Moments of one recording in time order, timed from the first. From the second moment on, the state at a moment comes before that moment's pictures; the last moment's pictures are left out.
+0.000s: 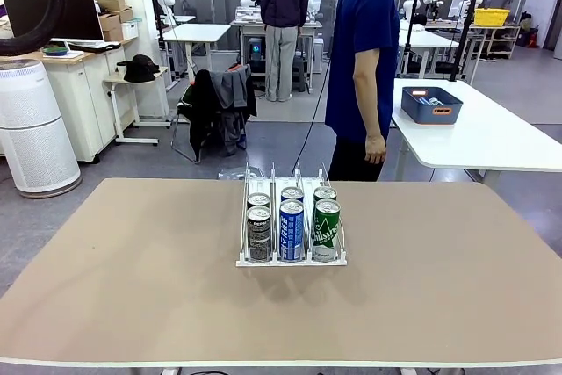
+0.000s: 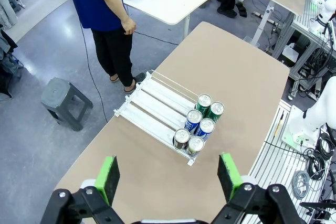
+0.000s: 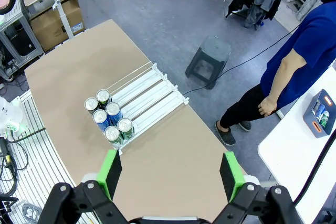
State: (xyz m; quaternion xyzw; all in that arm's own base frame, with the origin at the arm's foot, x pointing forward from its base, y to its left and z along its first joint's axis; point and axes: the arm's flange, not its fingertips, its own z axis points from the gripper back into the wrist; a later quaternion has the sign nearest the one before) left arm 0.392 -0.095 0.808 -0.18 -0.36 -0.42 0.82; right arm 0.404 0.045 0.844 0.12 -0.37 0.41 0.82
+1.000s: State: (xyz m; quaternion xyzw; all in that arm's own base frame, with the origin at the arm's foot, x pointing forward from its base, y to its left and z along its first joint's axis) left arm 0.392 -0.095 0.808 -0.18 -0.36 -0.42 0.82; right arm 0.404 0.045 0.844 0.12 -0.37 0.41 0.82
